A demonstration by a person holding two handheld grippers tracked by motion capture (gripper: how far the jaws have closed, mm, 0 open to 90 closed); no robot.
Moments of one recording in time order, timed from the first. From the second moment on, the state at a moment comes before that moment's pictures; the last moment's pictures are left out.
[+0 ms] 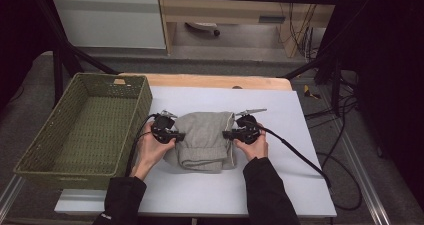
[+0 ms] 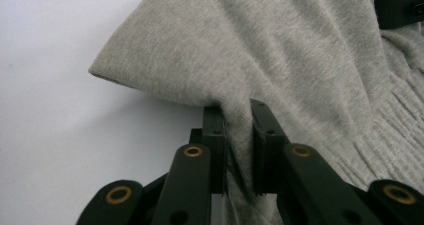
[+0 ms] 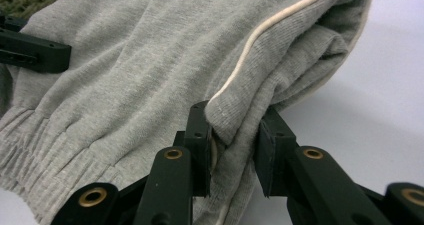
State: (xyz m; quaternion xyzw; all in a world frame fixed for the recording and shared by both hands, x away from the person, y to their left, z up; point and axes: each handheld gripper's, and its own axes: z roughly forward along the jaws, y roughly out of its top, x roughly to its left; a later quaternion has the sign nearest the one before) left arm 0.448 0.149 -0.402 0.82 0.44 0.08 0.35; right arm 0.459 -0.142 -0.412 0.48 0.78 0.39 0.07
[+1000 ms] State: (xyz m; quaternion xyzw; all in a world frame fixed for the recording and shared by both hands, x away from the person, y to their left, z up) left arm 0.430 0.155 -0.370 0.83 0.42 0.09 0.35; right arm 0.439 -0.142 -0.386 0.46 0.78 0.41 0.07
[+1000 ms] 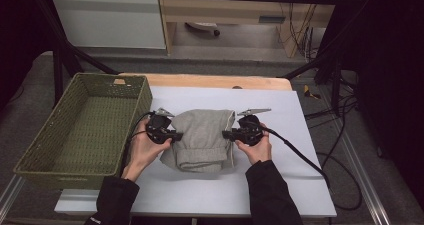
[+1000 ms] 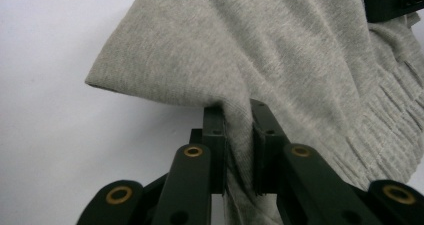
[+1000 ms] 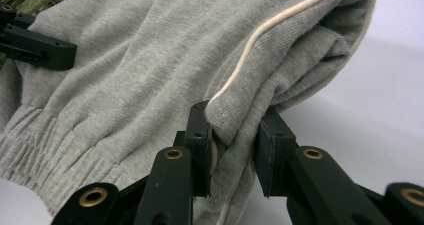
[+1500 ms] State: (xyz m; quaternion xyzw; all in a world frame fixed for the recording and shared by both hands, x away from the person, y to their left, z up) left arm 0.421 0.164 -0.357 0.84 0.41 0.09 0.35; right arm 0.428 -0.139 -0.375 0.45 0.78 0.43 0.06
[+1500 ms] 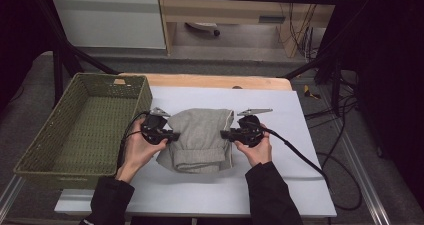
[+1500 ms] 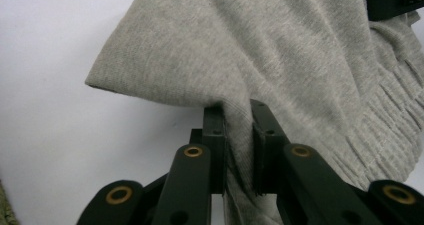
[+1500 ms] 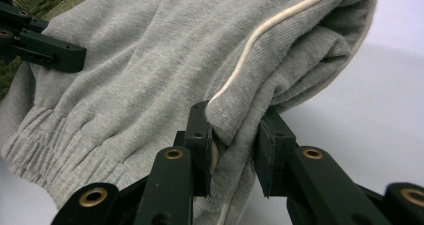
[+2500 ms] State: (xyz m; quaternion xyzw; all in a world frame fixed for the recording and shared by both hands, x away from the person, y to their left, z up) left arm 0.412 0.180 -0.320 0.85 0.39 0.09 0.34; right arm 0.414 -0.122 -0.348 0.43 0.78 0.46 0.08
